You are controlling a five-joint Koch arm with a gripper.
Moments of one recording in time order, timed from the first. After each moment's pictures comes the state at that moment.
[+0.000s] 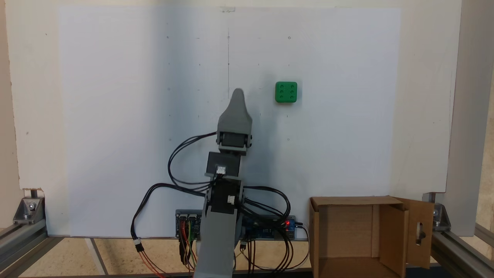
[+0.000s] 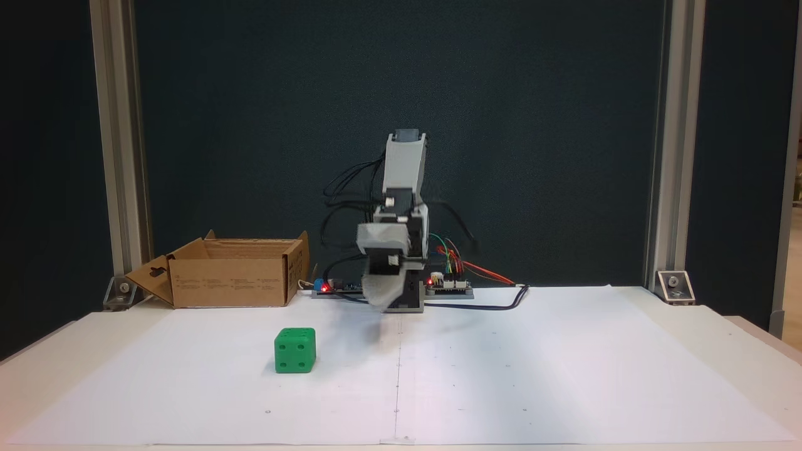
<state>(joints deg) 7.8 129.5 163.6 -45.4 -1.8</state>
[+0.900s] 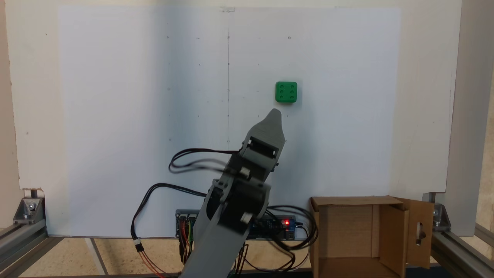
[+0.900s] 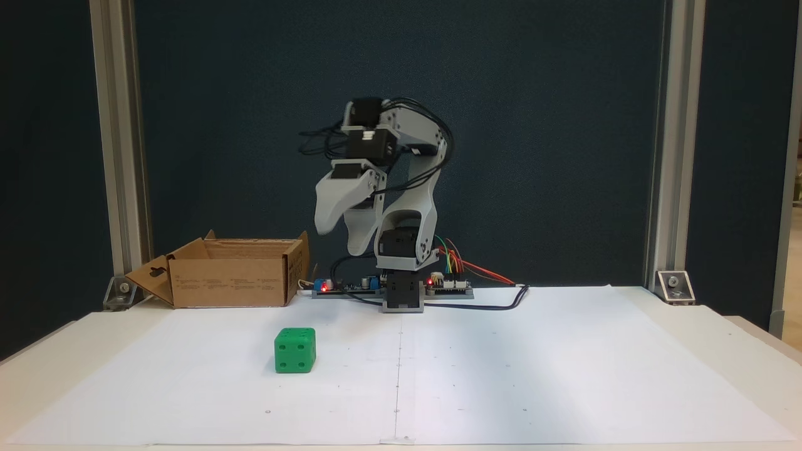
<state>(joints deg) 26.7 118.9 108.1 54.7 -2.5</state>
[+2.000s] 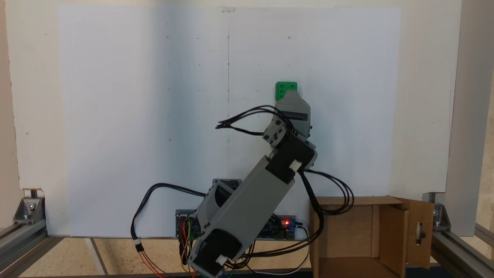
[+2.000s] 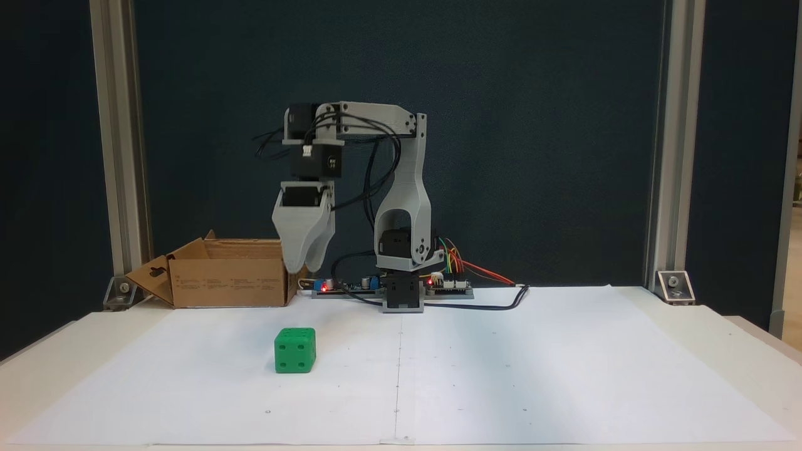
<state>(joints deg) 35.4 93.0 91.3 56.9 -32.0</state>
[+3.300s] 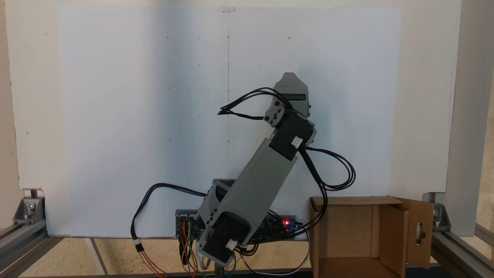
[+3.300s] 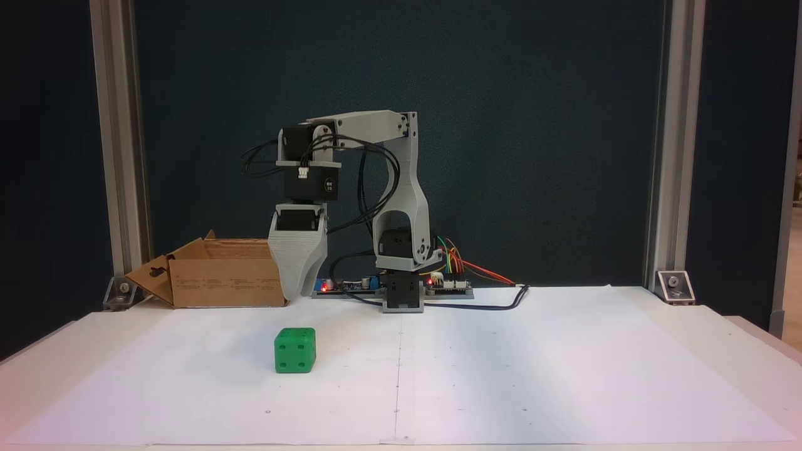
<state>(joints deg) 31.9 86.0 91.3 48.3 -34.5</state>
